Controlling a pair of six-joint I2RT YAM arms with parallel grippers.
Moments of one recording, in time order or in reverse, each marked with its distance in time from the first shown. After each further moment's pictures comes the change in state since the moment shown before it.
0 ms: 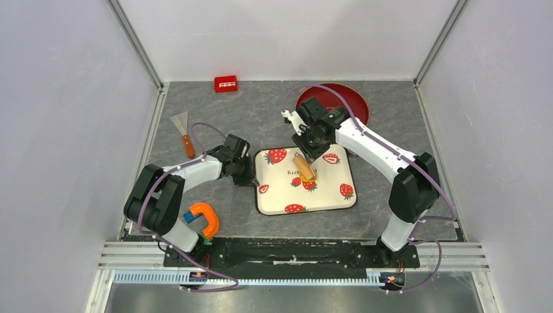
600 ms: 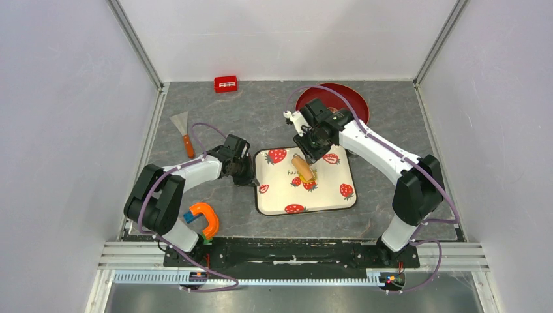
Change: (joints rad) left arm 0.000 0.002 0.003 -0.003 0.000 0.000; right arm -0.015 -0.026 -0.070 0.054 -0.054 -0.023
